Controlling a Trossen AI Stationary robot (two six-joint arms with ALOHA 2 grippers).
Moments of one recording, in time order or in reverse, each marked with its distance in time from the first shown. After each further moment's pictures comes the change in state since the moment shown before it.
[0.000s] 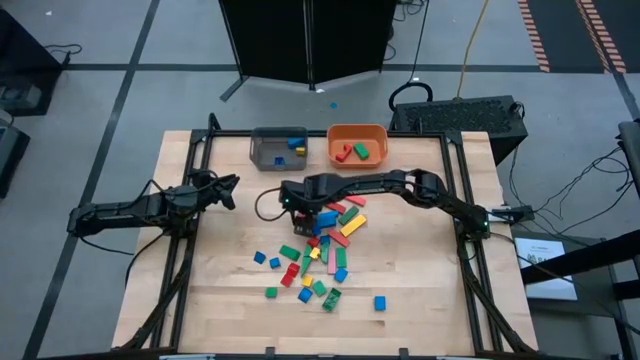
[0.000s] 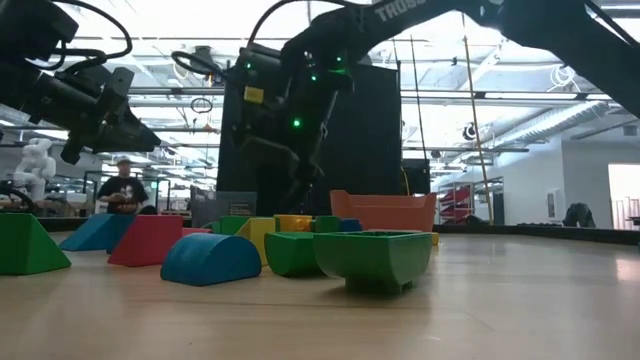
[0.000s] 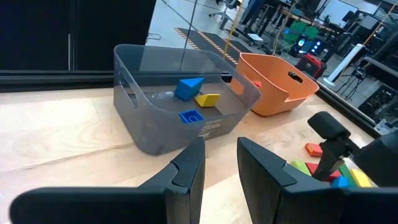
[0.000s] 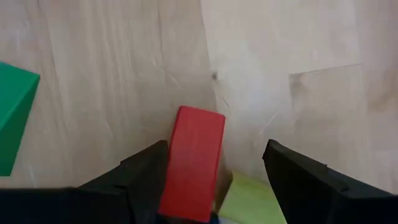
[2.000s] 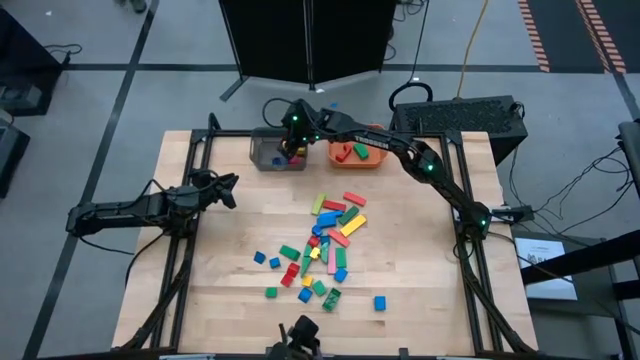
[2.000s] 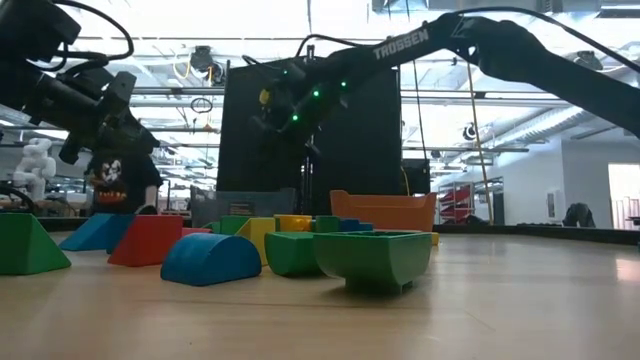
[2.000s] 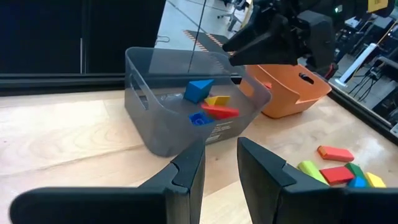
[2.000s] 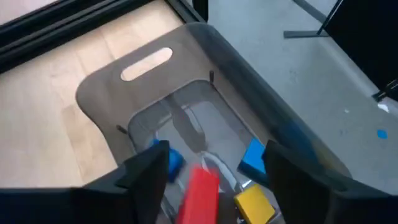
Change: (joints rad) left arm 0.000 0.023 0.000 -0.001 -0.036 0.000; right arm -0.356 0.089 0.329 0.218 -0.024 0.076
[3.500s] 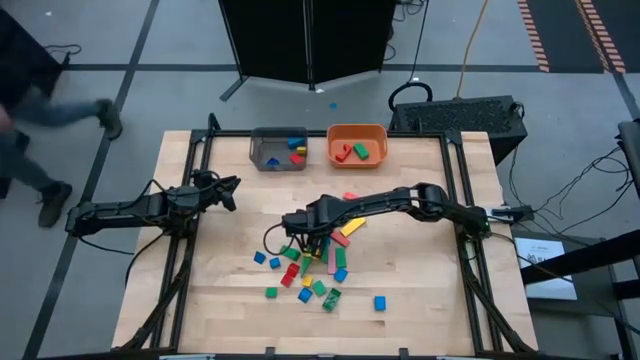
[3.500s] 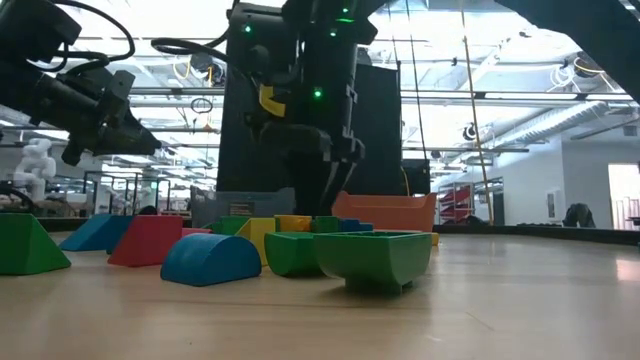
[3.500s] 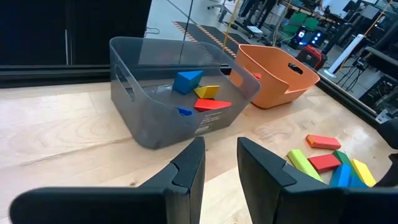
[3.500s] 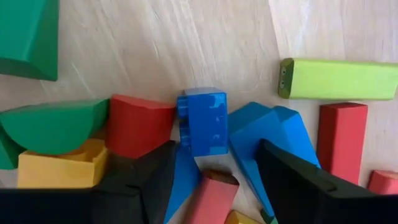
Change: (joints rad) left arm 0.000 0.003 0.000 0.001 0.056 0.001; right arm 0.515 -0.101 -0.301 -0.527 0.157 0.224
